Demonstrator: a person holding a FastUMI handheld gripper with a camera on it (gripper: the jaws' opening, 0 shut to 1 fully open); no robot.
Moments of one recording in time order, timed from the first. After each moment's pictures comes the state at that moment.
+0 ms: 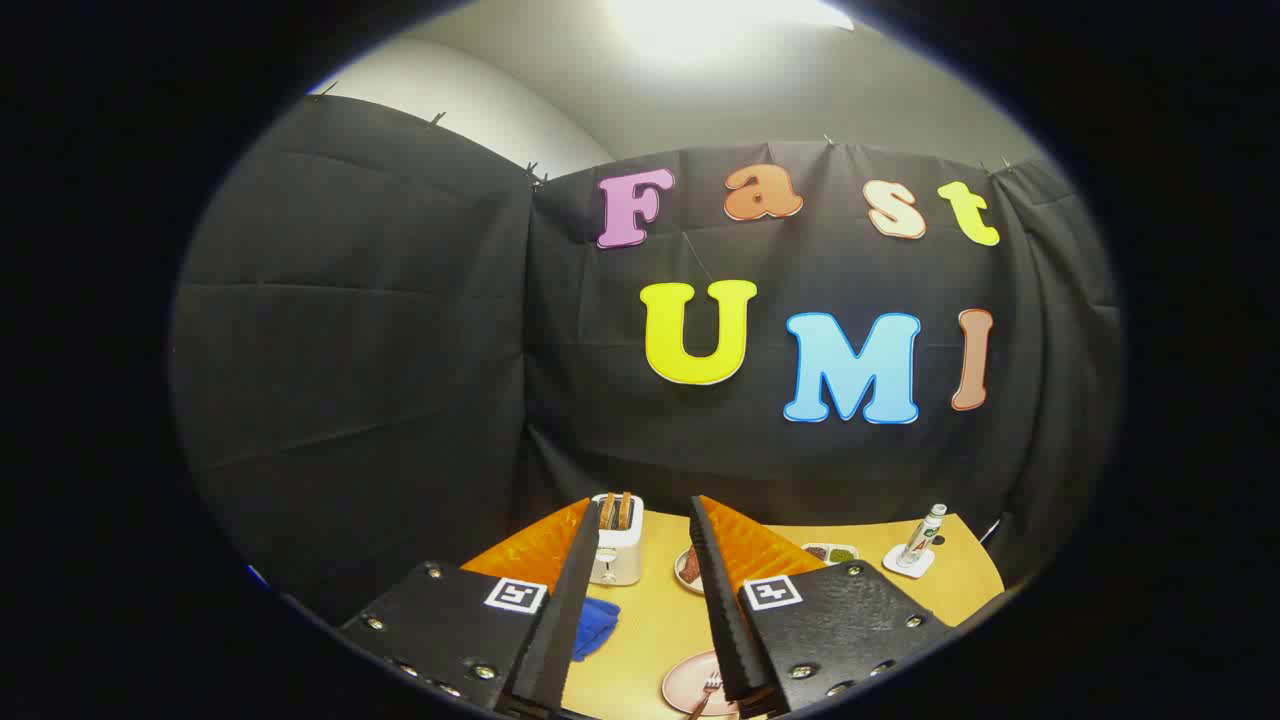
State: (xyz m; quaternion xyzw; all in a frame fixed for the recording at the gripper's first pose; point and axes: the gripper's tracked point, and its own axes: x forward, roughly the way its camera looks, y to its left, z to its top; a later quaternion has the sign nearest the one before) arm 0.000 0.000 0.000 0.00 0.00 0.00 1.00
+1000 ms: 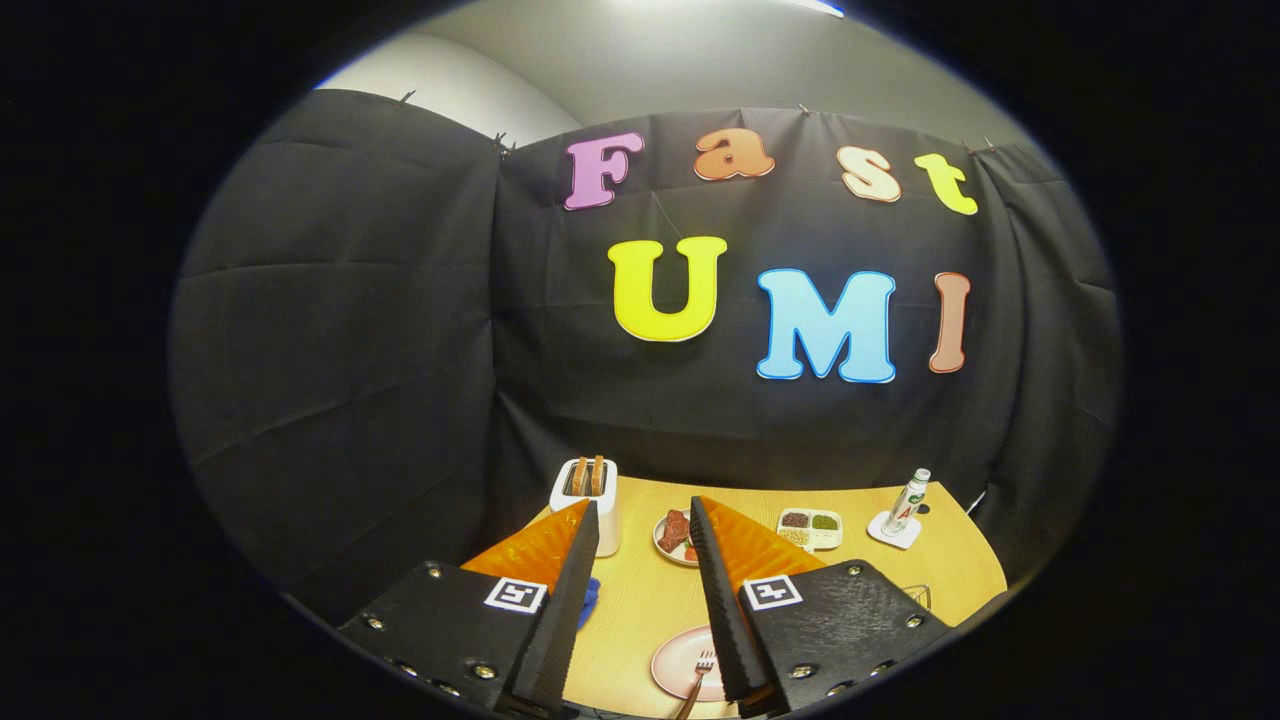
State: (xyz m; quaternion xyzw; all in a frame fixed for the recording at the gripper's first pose) arm 0.005 -0.020 -0.035 0.02 0.05 -0.04 1.00
